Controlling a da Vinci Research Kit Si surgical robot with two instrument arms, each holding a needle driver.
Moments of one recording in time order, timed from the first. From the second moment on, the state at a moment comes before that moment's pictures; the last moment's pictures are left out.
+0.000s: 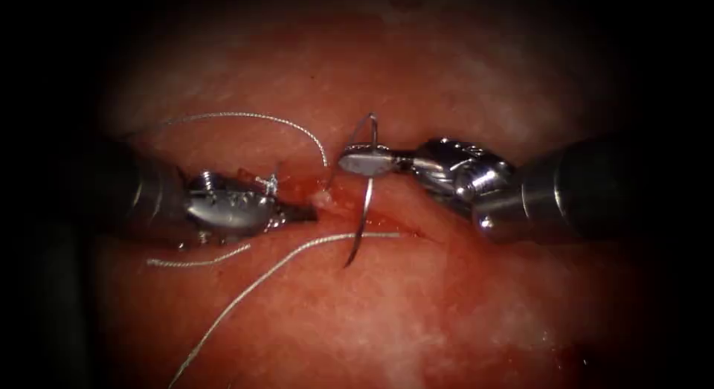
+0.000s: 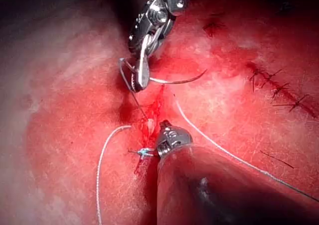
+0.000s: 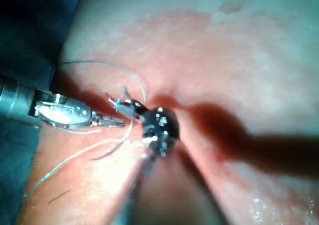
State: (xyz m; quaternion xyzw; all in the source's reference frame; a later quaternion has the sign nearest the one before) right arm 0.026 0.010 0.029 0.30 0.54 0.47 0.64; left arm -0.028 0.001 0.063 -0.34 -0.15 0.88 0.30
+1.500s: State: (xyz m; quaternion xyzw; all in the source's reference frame) right arm 0.027 0.012 0.033 0.18 0.57 0.46 0.66; left arm -0.029 0.002 0.071 -0.12 -0.23 0.94 0.24
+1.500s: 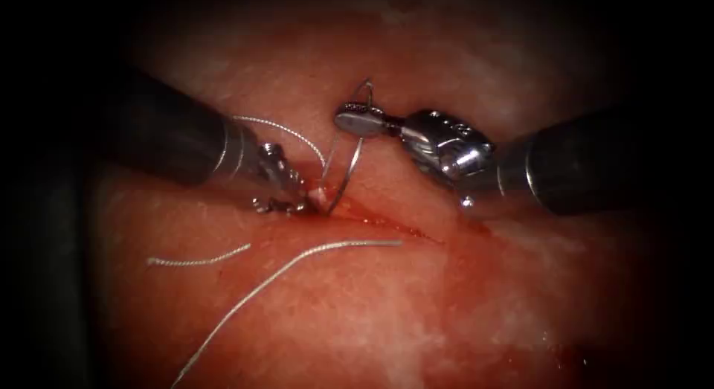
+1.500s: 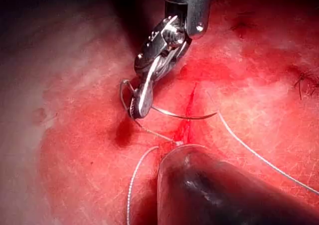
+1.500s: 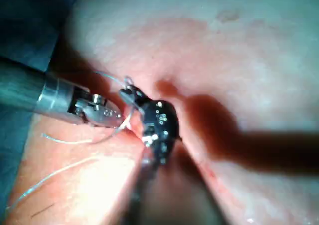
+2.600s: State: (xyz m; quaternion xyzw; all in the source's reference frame) right arm 0.032 0.008 0.036 -0.10 0.54 0.12 0.82; left arm -0.028 -0.001 0.065 -0.12 -0.24 0.93 0.23
